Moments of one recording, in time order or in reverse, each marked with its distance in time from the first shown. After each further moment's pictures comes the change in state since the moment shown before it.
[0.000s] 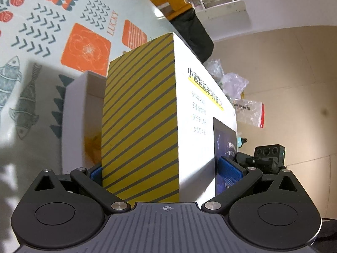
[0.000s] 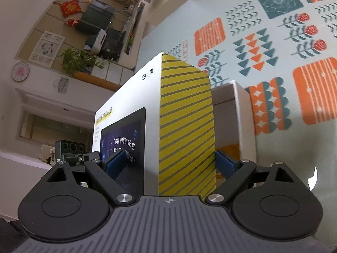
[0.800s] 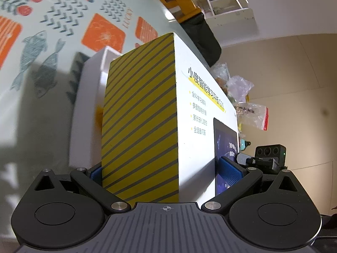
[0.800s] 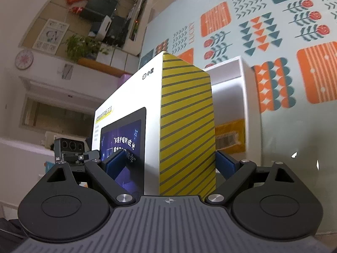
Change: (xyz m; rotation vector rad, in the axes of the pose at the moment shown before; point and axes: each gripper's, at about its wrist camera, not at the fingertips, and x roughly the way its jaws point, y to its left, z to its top) left arm -0.030 0.000 -0.057 -0.074 -0.061 0.047; right arm 0.001 0.011 -0.029 -0.033 0.084 0.029
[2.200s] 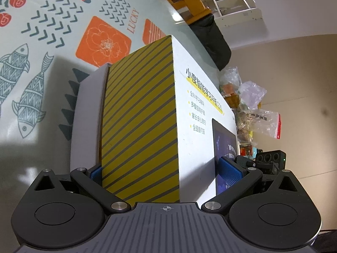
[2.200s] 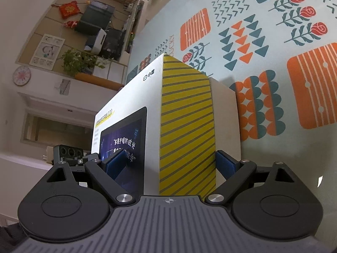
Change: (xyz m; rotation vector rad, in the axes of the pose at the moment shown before) left arm 0.063 0.019 0.056 0.026 0.011 0.035; right arm 0.027 -0.067 0.034 0.065 -0.059 0.021
